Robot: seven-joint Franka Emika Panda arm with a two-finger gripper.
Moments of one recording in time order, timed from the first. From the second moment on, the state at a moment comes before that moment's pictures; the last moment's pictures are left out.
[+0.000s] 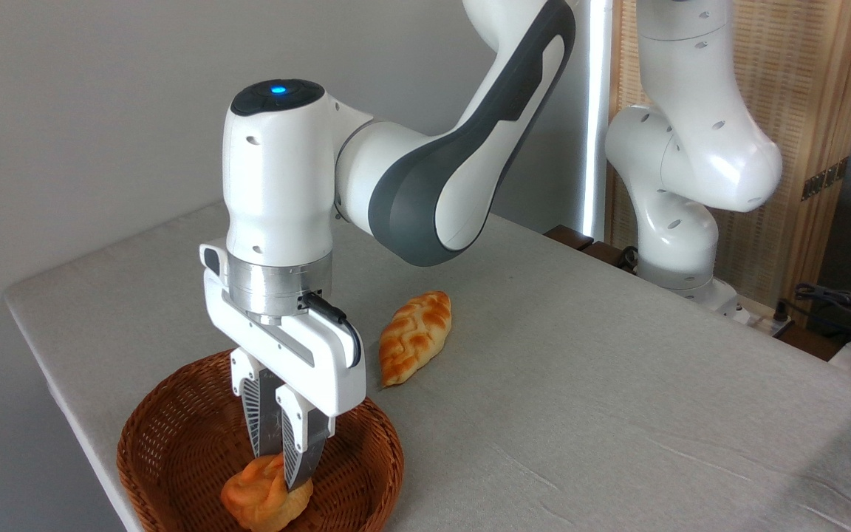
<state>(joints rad) -0.06 0.19 0.07 -1.89 -0.09 2.32 0.73</state>
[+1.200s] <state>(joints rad) -0.05 -0.15 0.17 -1.92 -0.08 1.86 1.11</state>
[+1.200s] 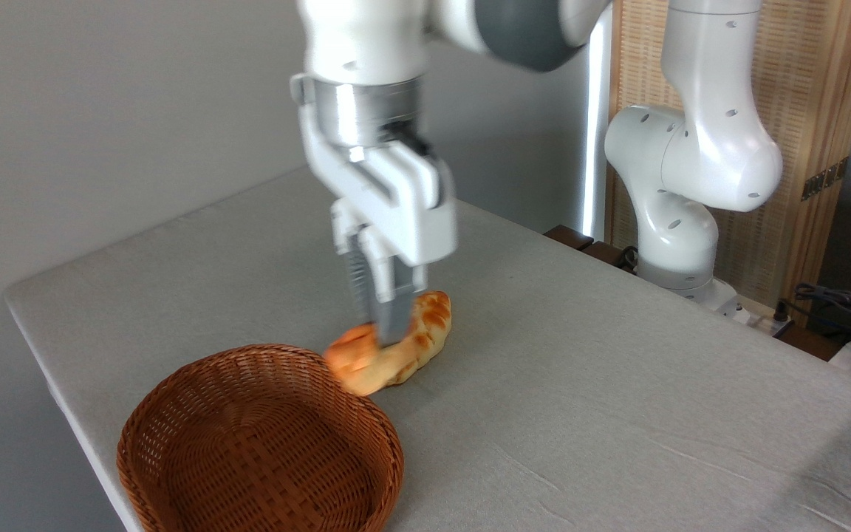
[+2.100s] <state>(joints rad) -0.21 -0.27 0.33 -2.21 -0.03 1.86 1.26</state>
